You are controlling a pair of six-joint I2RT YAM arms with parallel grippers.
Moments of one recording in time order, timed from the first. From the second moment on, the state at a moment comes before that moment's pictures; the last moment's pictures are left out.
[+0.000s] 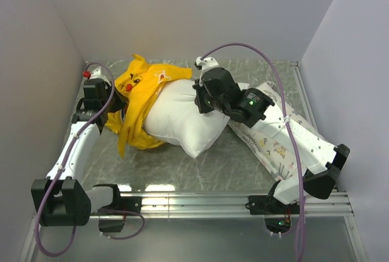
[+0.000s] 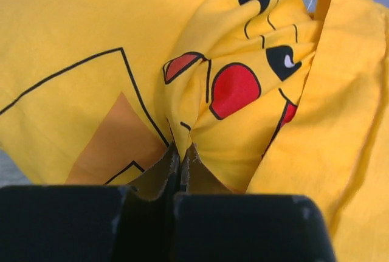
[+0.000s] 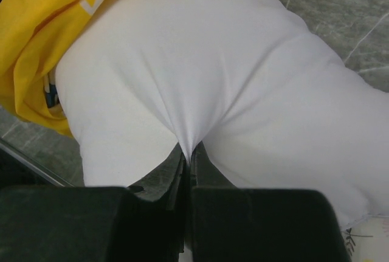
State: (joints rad) left arm 0.01 1.16 0.93 -0.30 0.09 -0.52; right arm 0.90 1.45 1.64 -0.78 0.28 0.34
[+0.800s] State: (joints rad) left arm 0.22 1.34 1.25 -0.42 0.00 -0.51; right arm 0.85 1.26 1.49 -0.69 0.16 0.36
